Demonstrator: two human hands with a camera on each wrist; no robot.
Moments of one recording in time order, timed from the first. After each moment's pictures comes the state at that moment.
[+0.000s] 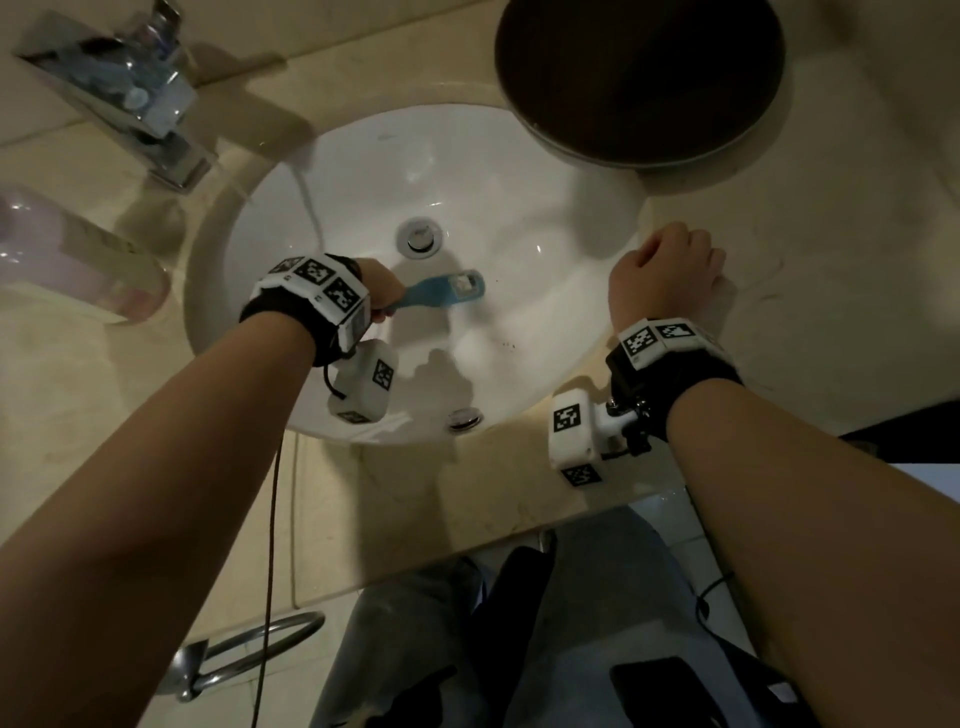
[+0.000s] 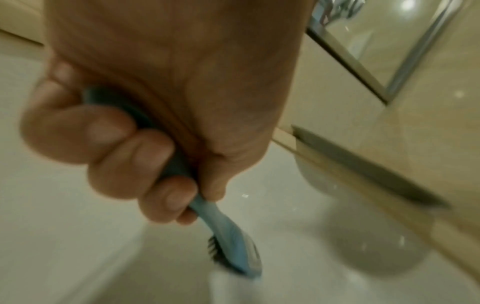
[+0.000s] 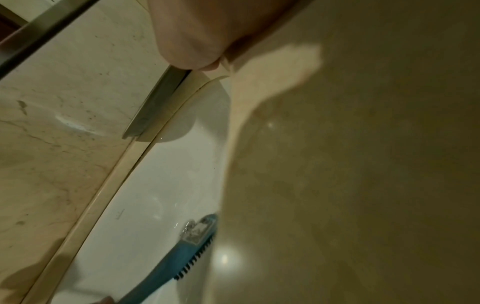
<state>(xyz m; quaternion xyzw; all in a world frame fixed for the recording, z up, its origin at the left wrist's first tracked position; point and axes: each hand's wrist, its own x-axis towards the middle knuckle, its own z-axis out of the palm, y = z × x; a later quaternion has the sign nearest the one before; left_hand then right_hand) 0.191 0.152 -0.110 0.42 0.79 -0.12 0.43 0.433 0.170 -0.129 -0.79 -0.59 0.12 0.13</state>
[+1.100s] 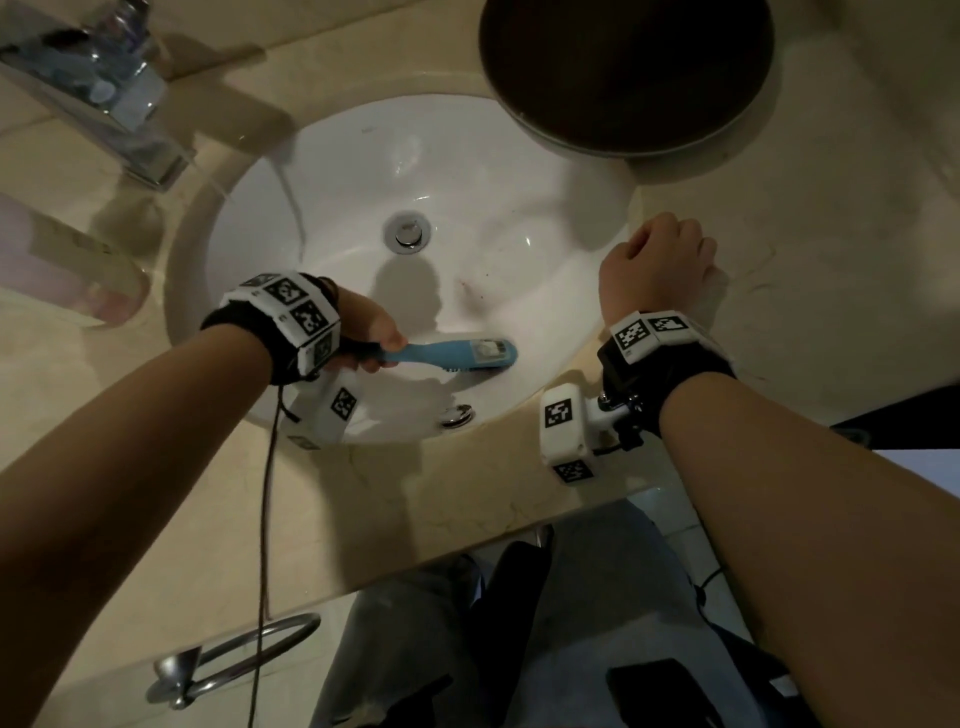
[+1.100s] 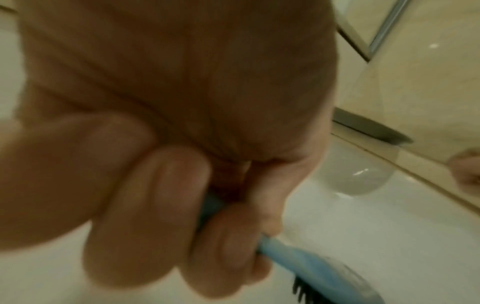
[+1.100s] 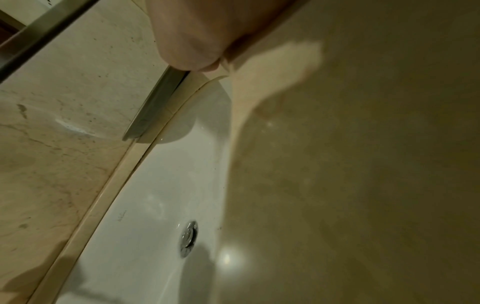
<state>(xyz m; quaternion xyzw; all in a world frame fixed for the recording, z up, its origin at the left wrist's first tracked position) 0.188 0.135 -0.120 0.38 0.67 -0.28 0.57 0.435 0.171 -0.131 -0.79 -0.60 0.11 0.12</state>
